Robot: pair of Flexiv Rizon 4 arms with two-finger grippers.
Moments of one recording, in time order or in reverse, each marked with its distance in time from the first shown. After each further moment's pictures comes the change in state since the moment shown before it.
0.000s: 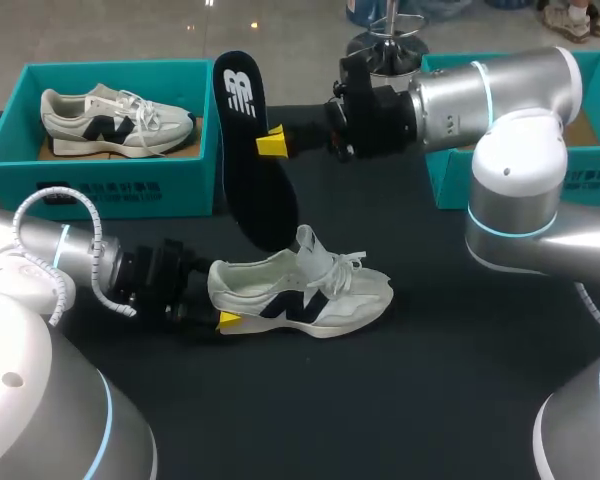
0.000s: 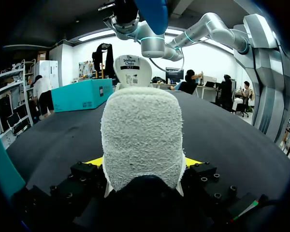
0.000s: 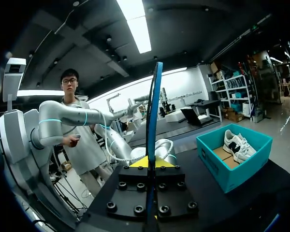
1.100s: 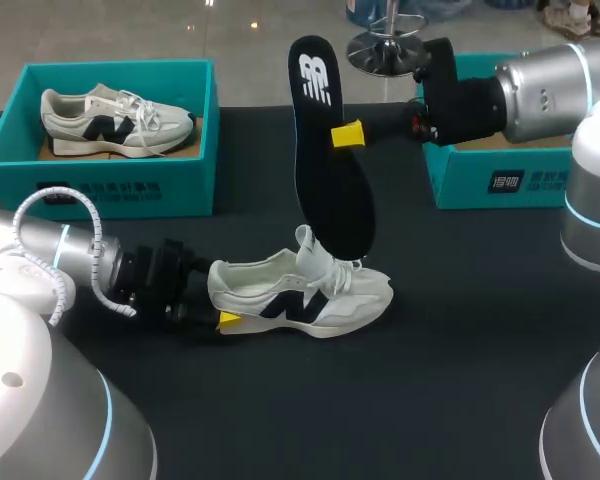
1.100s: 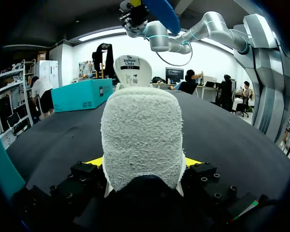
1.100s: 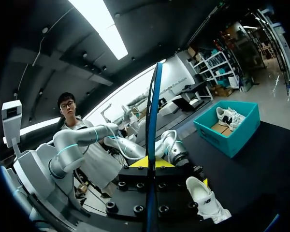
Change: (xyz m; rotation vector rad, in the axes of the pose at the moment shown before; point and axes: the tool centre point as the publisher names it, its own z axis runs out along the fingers) left arm 0.000 0.000 0.000 0.000 0.000 0.000; right arm 0.048 0.012 -0.091 0.025 -0.052 0.309
